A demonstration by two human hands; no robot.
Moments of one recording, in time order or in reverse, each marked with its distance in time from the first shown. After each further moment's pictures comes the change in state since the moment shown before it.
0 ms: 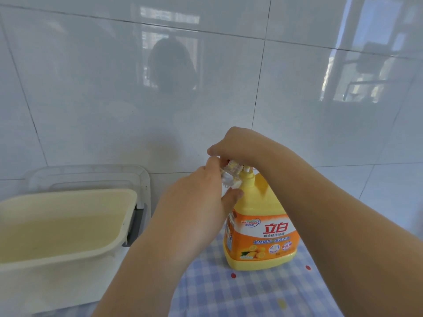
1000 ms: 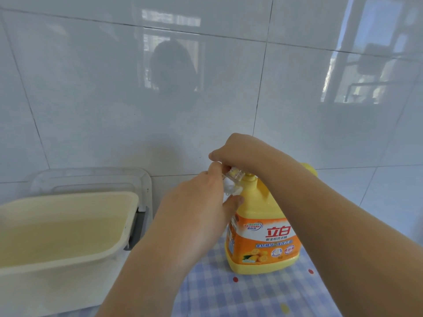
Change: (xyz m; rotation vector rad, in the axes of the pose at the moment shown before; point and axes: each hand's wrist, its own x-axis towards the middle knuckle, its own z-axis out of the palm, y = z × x) left_hand -0.001 -0.001 -0.002 0.016 -0.038 0.004; right_hand 0.007 0.004 0.009 0.008 0.019 0.021
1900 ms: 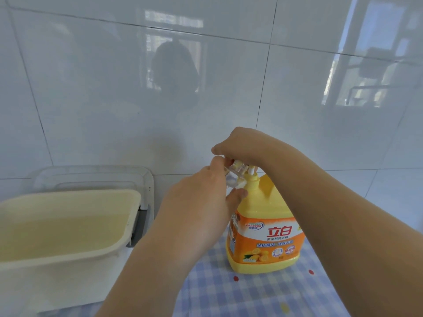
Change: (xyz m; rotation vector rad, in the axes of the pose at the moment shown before) left_hand -0.001 0.002 -0.003 -0.007 0.077 -0.002; right_hand -0.009 -0.010 -0.014 -0.030 -0.037 0.002
